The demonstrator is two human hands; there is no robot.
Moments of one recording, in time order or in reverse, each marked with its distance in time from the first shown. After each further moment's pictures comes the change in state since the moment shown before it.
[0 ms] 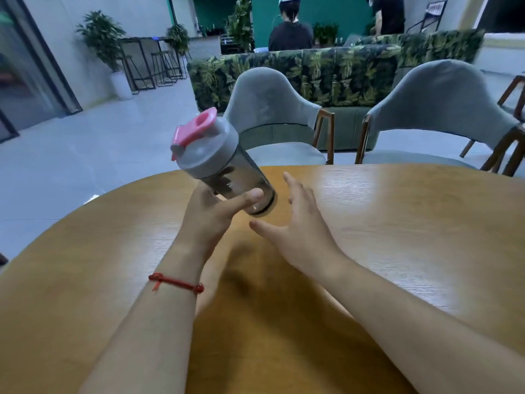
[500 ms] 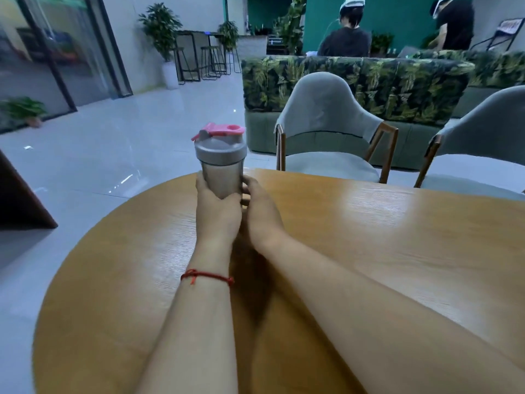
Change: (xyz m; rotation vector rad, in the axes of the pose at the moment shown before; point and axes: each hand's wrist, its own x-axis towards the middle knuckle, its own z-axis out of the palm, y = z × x) left_hand 0.036 -0.049 -0.103 0.004 0.554 -0.216; right_hand 0.095 -0.060 0.201 0.554 -0.198 0.224
